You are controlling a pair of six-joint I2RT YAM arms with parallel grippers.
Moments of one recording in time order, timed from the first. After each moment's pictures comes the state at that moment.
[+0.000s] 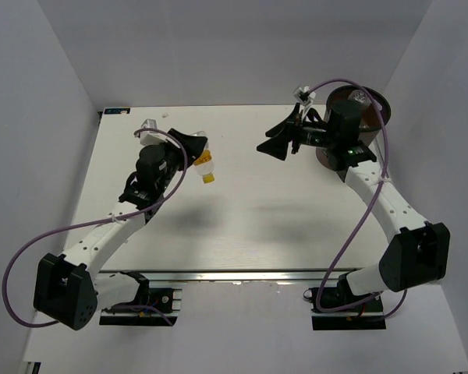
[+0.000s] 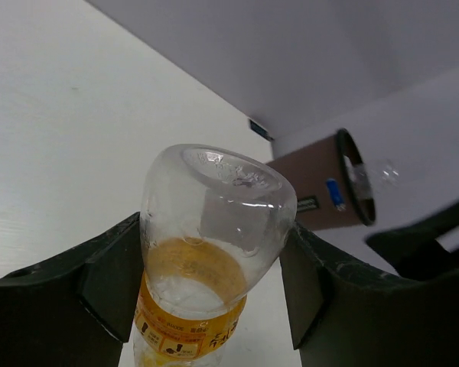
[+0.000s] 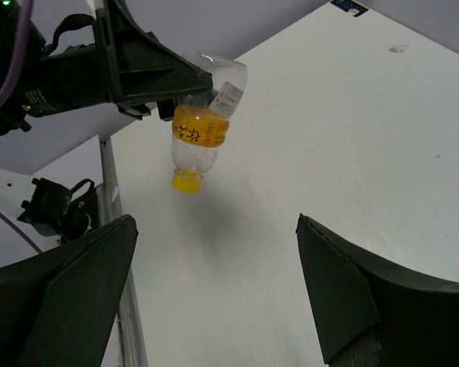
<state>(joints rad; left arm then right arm) -0.40 1.17 0.82 0.19 -0.10 -0.93 0.31 1.40 1.24 0.04 -0.96 0.24</state>
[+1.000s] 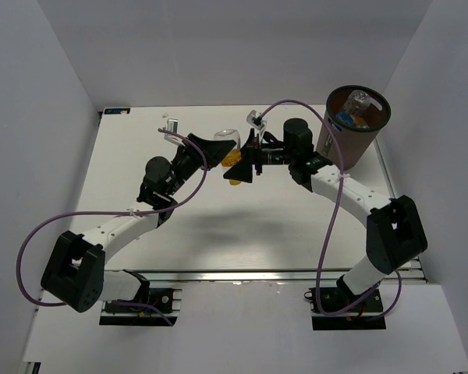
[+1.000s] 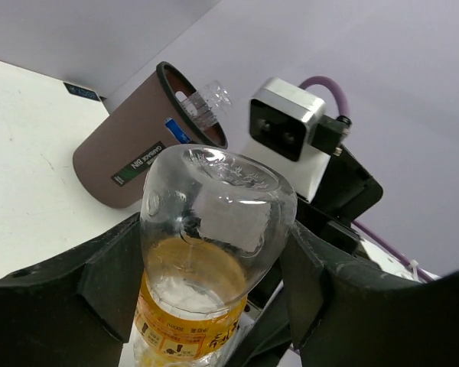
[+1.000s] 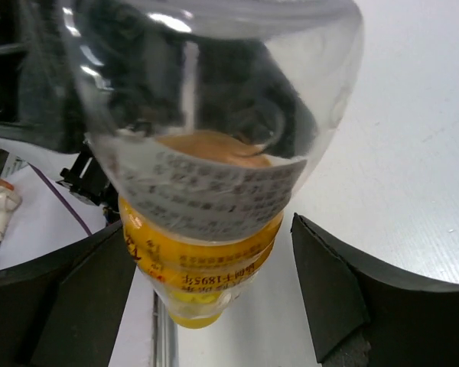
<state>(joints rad) -0.51 1.30 0.73 0.85 0.26 -1.02 0.56 1.57 1.16 0.26 -0.95 0.31</state>
